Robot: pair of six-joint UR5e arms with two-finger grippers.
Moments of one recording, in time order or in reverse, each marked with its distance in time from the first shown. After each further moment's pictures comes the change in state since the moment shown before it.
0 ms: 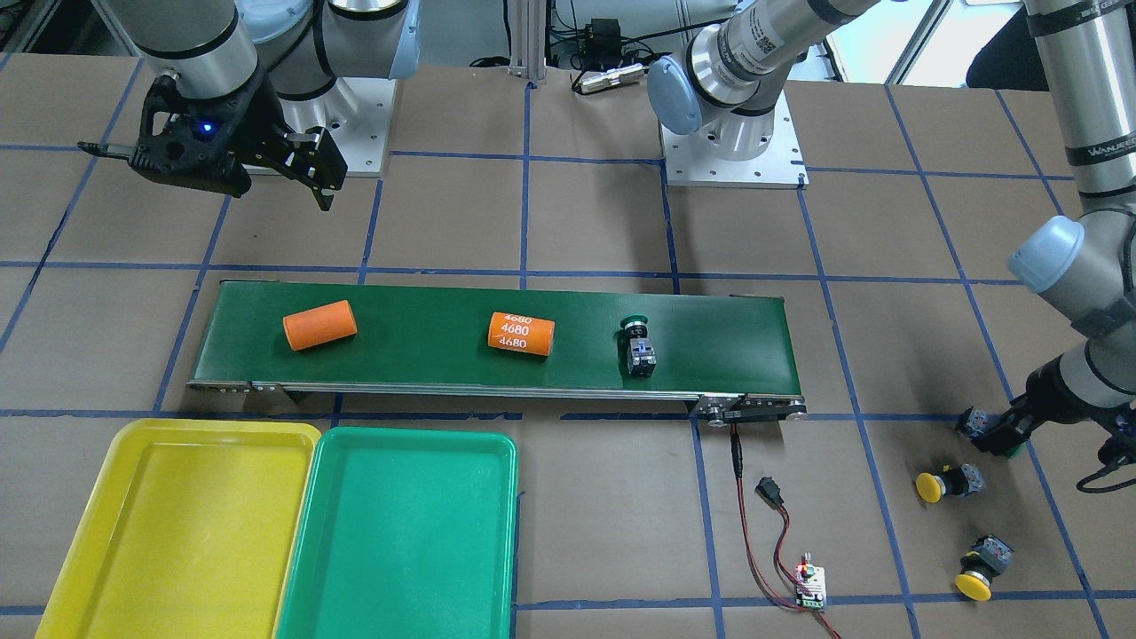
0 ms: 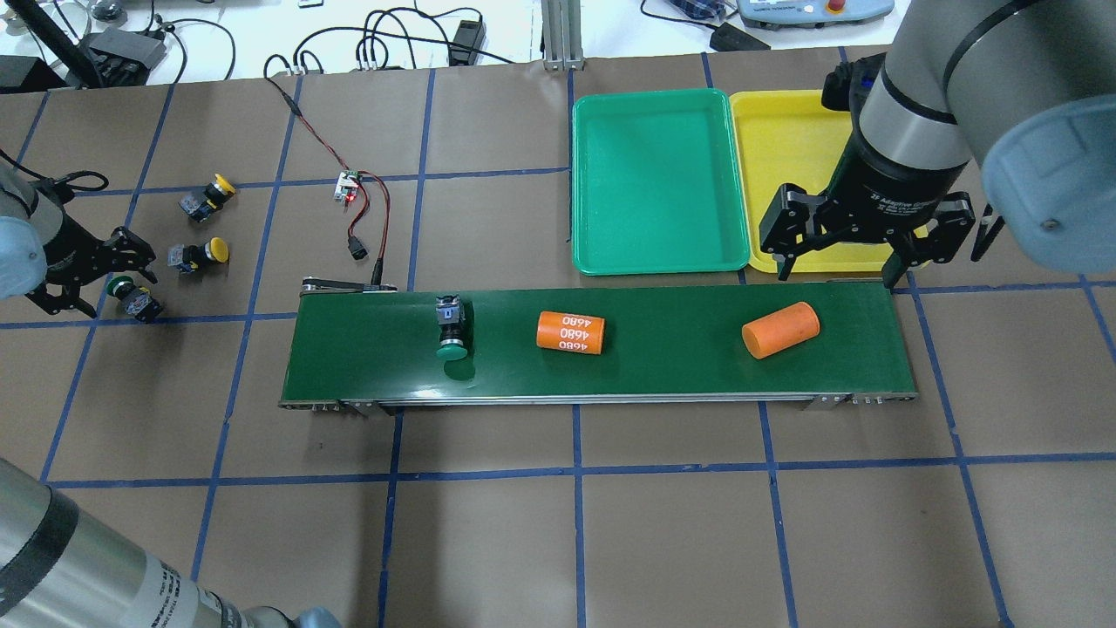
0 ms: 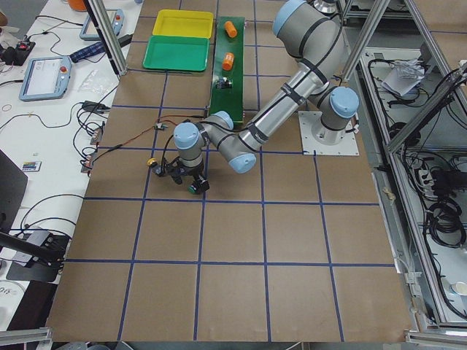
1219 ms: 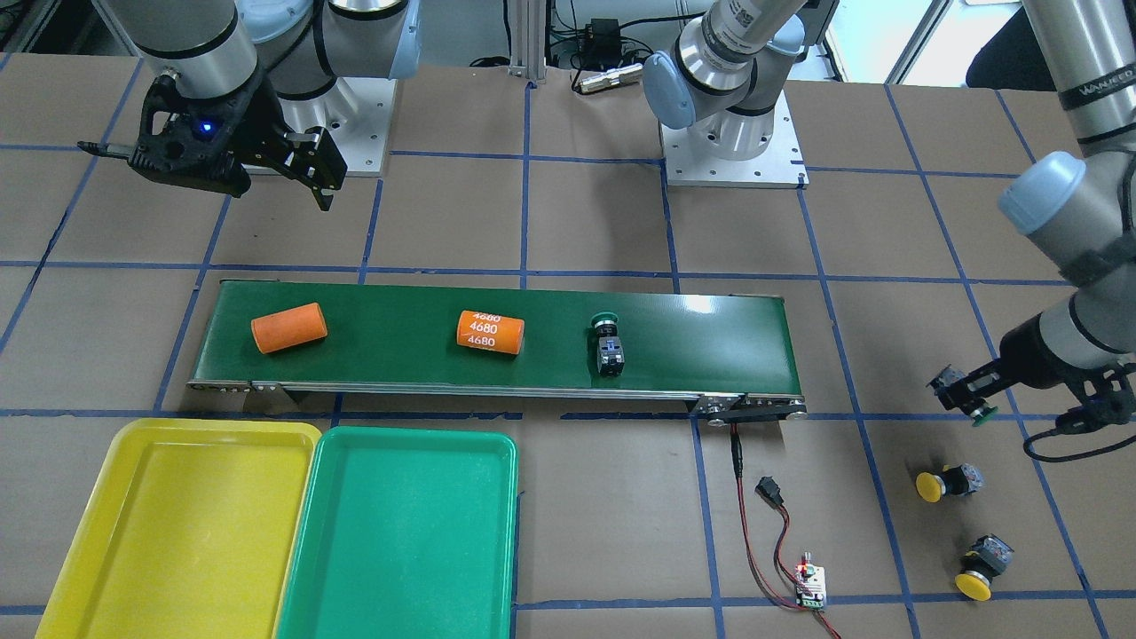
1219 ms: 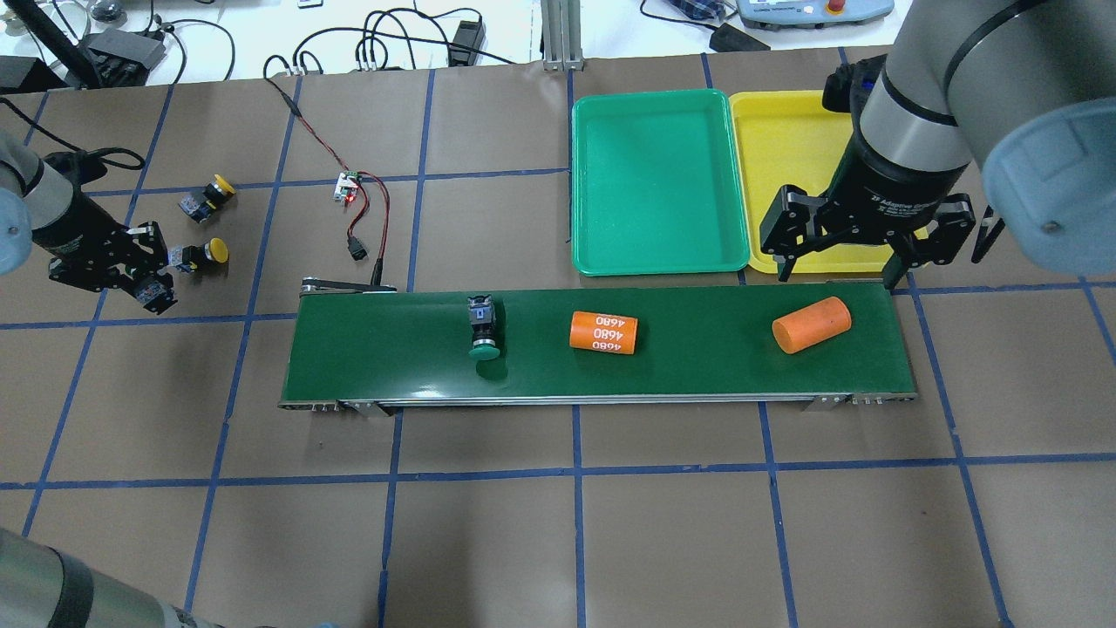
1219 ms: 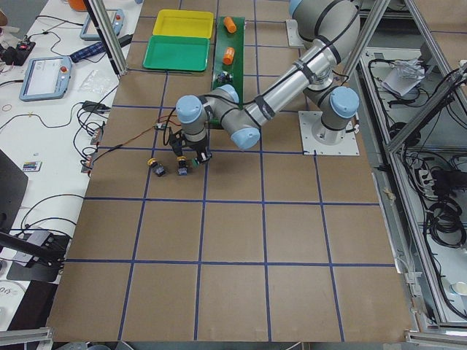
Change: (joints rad) left arm -0.124 0.231 -0.079 -0.228 -0.068 0.240; right arm 0.000 0.001 0.001 -0.001 0.000 0.001
